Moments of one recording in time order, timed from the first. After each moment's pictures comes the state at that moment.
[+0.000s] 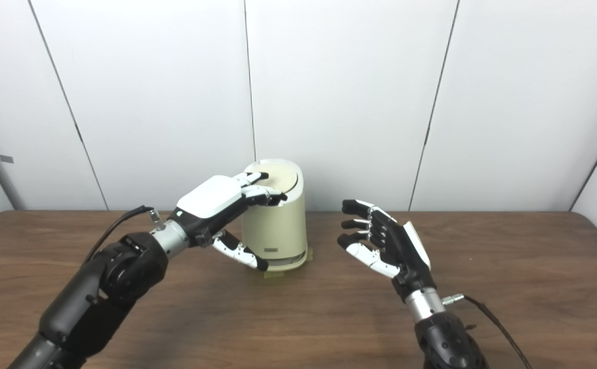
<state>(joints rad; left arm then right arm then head) -0.67 0.36 -0.36 0.21 0.70 -0.21 -0.29 -0.34 -0.15 -0.01 0.14 -0.06 -0.12 0.11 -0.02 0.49</state>
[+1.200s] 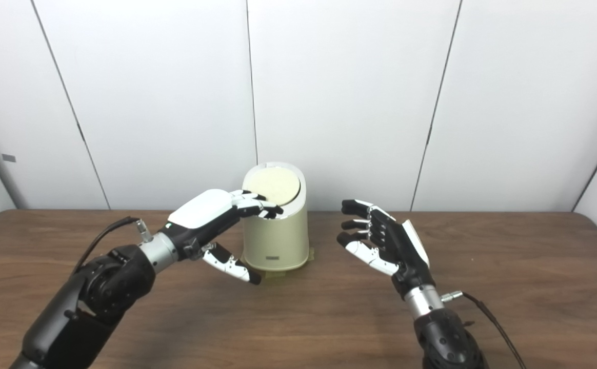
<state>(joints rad) -0.61 0.37 -0.31 0.14 0.52 -0.19 -0.36 -0.36 -0.15 -0.02 0.19 -0.05 -0.13 0.11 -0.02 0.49</state>
